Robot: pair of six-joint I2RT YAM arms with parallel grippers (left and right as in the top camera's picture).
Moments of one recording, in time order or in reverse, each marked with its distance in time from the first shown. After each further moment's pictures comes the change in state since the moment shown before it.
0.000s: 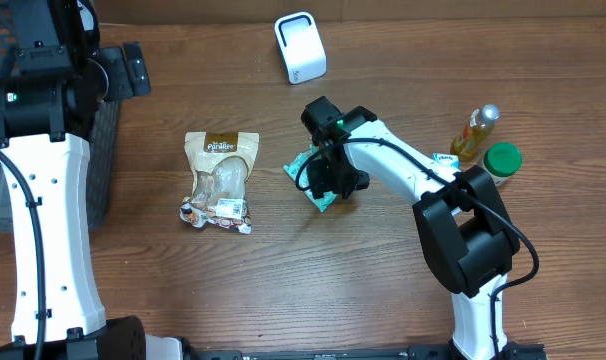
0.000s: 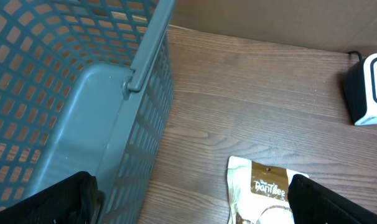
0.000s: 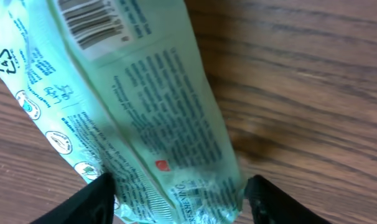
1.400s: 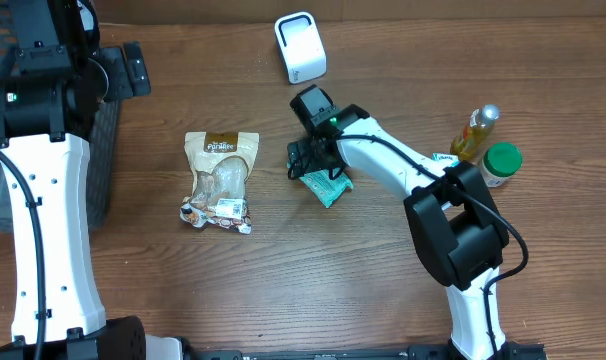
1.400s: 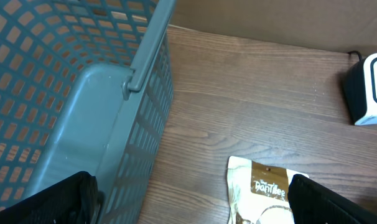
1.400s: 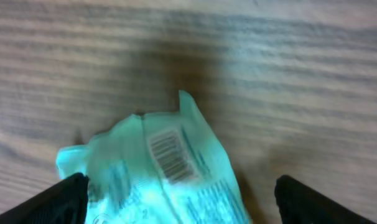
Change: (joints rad) left arm 0.000 0.000 0.000 0.000 0.000 0.000; right arm 0.006 0.051 0.077 0.201 0.116 -0.002
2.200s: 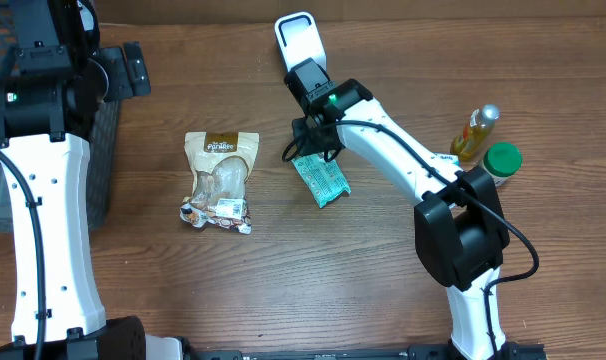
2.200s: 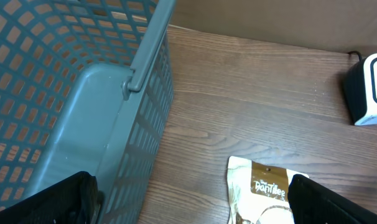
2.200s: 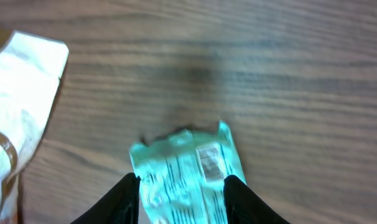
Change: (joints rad) left arm 0.000 0.000 0.000 0.000 0.000 0.000; right arm 0.000 -0.002 0.176 -0.115 0.000 0.024
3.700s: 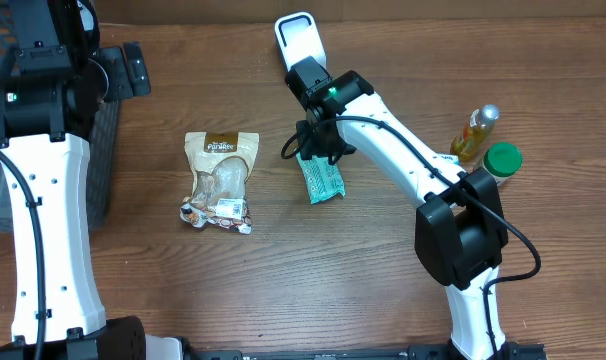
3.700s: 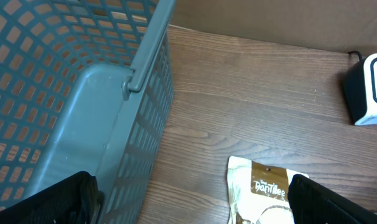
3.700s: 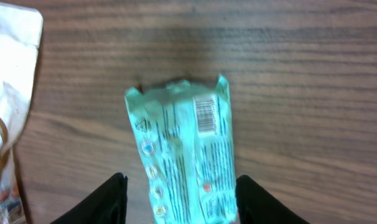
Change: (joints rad) left arm 0.000 0.000 0.000 0.000 0.000 0.000; right arm -0.001 0.008 0.085 -0.198 0.000 0.063
